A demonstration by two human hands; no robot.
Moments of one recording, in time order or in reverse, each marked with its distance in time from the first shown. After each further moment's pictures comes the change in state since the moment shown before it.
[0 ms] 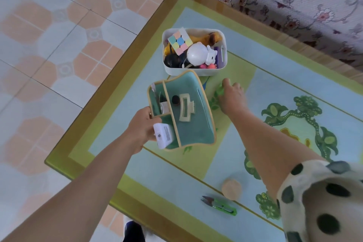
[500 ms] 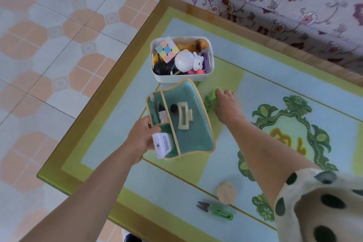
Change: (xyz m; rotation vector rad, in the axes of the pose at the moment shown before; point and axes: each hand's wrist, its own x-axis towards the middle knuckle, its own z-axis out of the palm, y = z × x) left_hand -0.006 0.003 0.023 0.027 -0.003 -0.008; right_hand -0.010 0.025 0.000 -0.032 0.052 -0.128
